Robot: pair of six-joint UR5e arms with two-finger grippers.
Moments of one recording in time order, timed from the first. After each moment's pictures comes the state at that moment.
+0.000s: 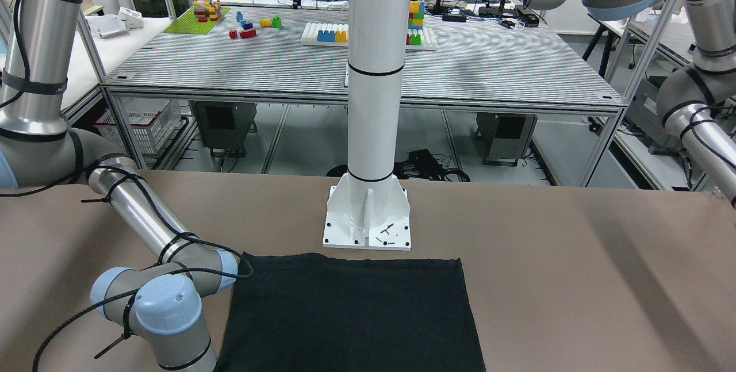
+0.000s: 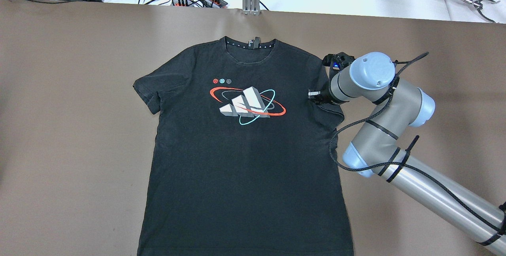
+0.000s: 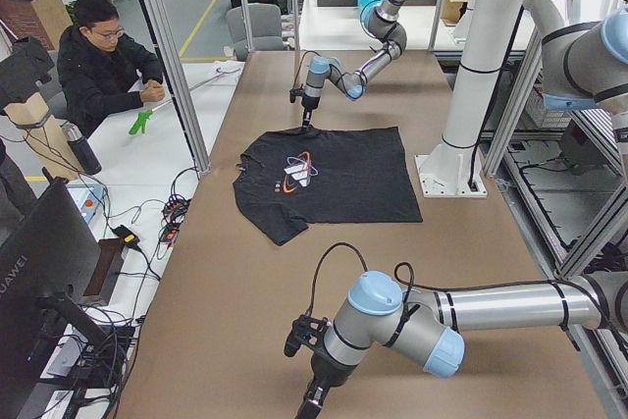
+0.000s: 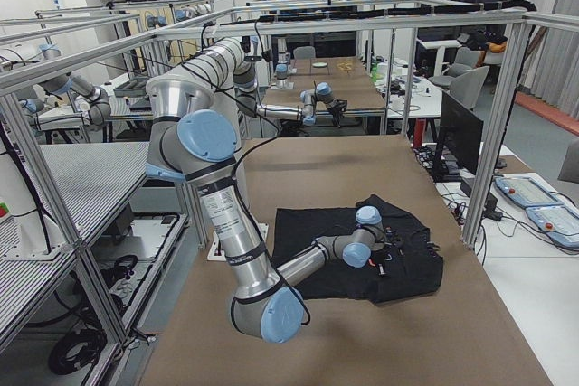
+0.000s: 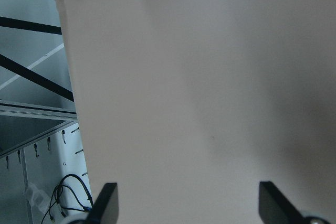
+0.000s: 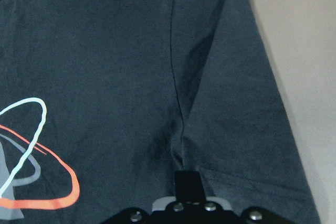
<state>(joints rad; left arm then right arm) -1.54 -1.41 -1.64 -2.17 -1.93 0.03 0.79 -1.01 1.45 -1.12 1.90 1.08</state>
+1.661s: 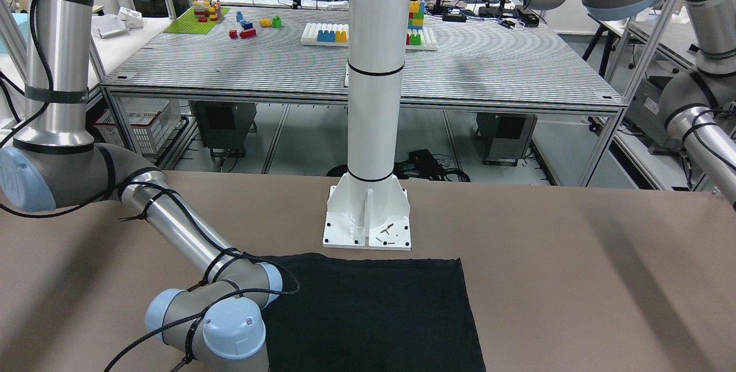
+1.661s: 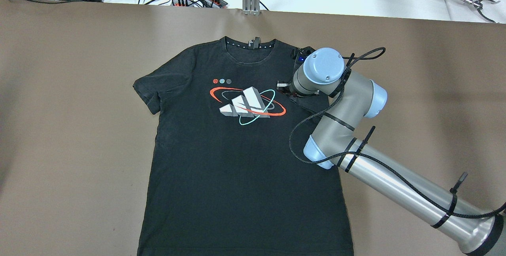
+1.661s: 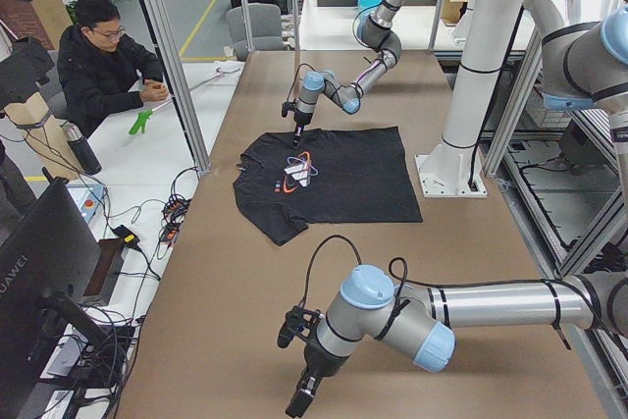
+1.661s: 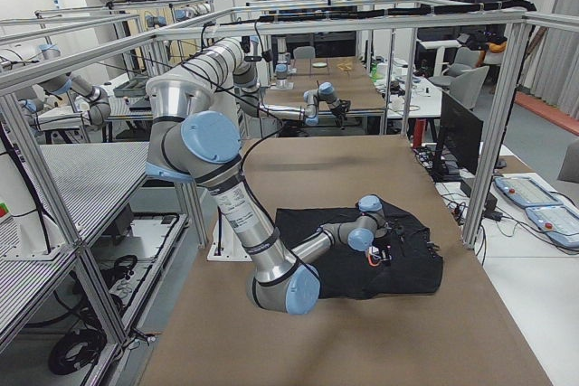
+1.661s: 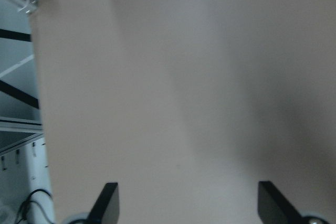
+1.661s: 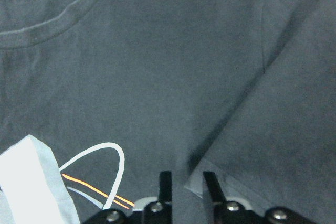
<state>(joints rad) -1.52 -1.46 -1.63 -2.16 -1.99 -0.02 0.74 -0.83 1.28 -1.13 1.81 1.17</state>
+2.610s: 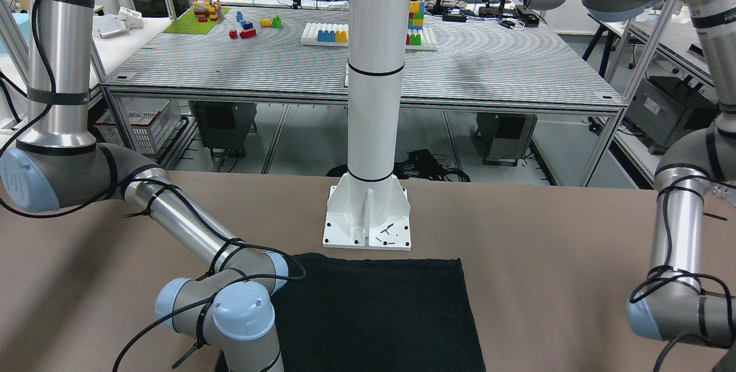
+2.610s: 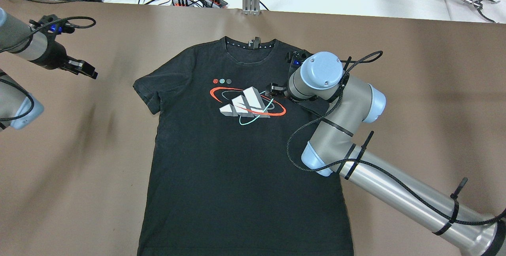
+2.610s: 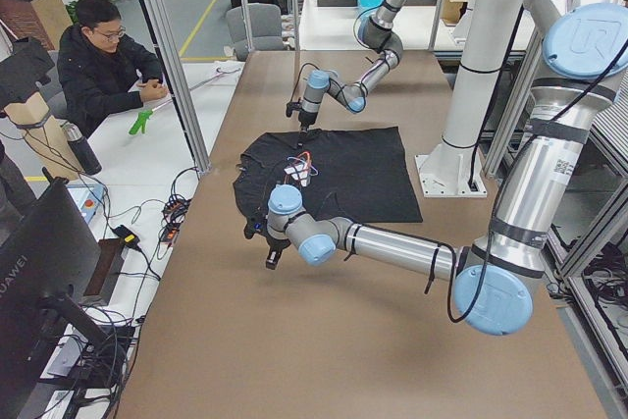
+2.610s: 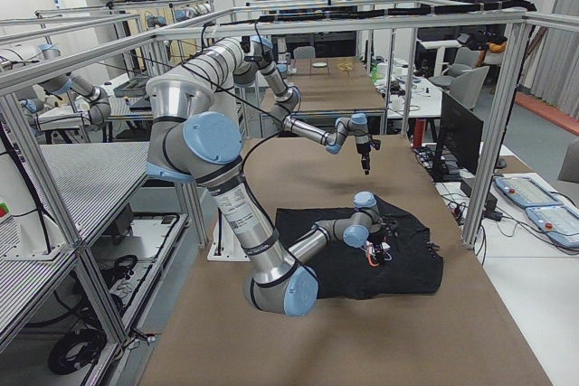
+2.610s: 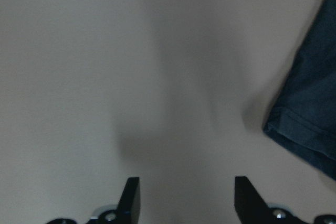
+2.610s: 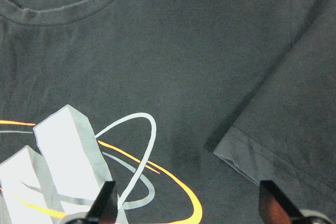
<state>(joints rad) -1.10 -1.93 -1.40 -2.16 -2.21 -0.62 0.72 -0.84 1.34 -1.14 1.81 1.18</state>
